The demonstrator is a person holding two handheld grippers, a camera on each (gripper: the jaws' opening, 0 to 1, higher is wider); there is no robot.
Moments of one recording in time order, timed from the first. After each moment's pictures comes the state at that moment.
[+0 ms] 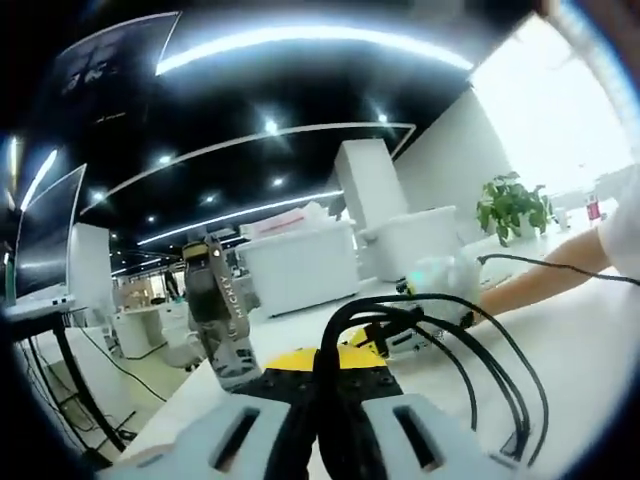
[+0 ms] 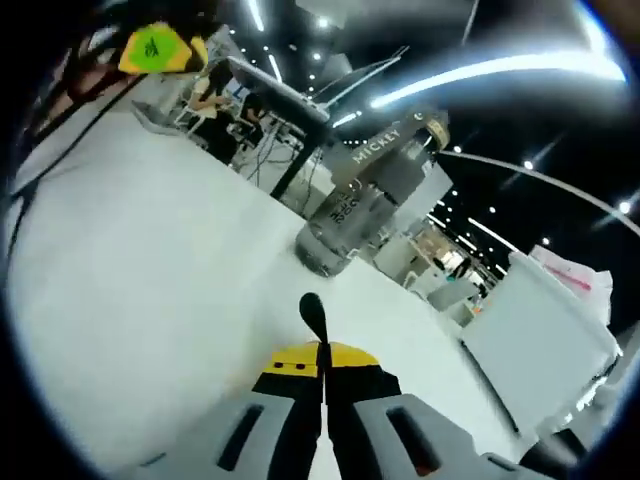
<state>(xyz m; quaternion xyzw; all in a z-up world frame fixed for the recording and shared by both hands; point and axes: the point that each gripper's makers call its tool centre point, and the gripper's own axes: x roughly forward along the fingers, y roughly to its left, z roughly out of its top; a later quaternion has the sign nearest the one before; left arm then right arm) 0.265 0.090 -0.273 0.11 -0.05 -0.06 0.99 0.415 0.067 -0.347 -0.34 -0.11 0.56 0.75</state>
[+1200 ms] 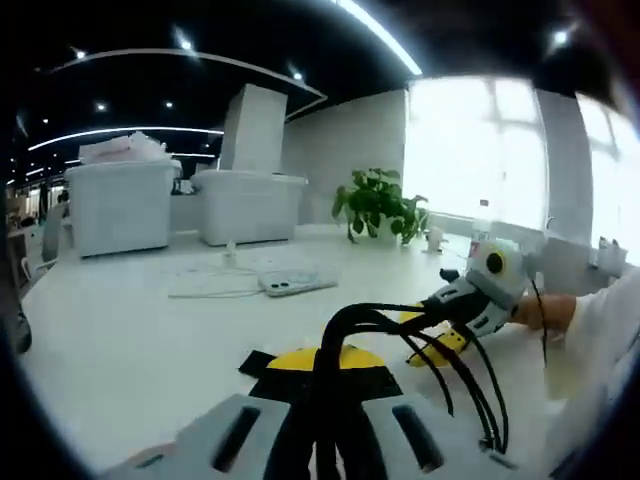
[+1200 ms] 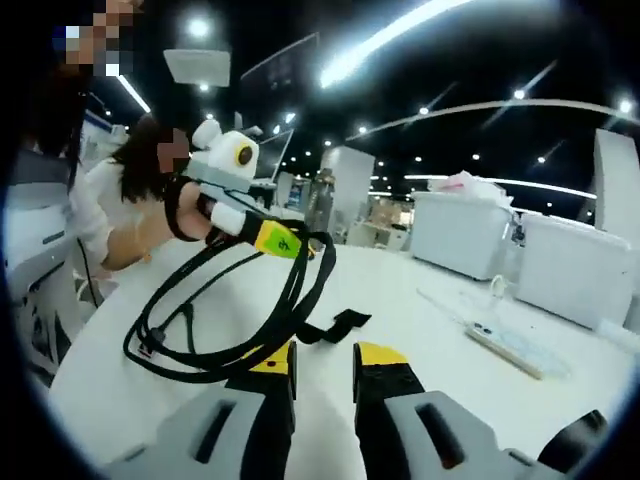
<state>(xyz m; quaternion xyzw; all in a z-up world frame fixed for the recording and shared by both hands) 0.289 -0.189 -0.319 -0.01 0.12 -0.34 0.93 0.286 -0.278 -0.337 -0.14 -0.01 0.50 0.85</state>
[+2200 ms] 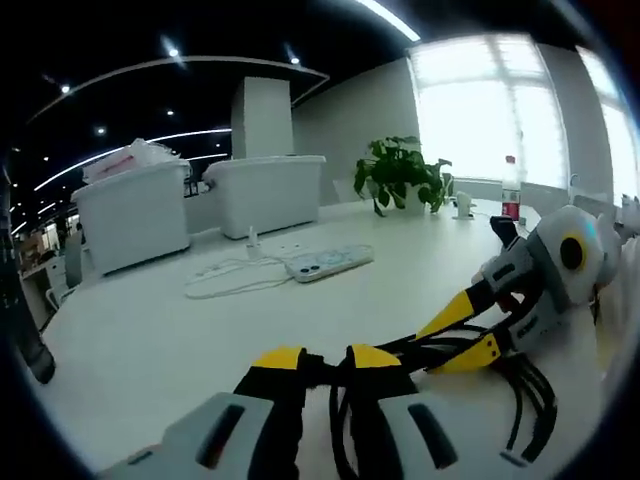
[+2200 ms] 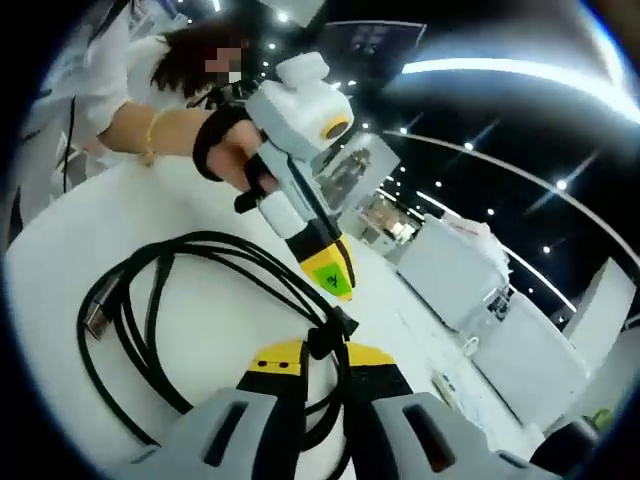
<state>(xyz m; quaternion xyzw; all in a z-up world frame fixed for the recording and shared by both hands) 0.320 -0.175 -0.330 0.07 0.12 -0.29 0.95 0.282 -0.226 -0.350 -0.36 -0.08 0.47 0.80</state>
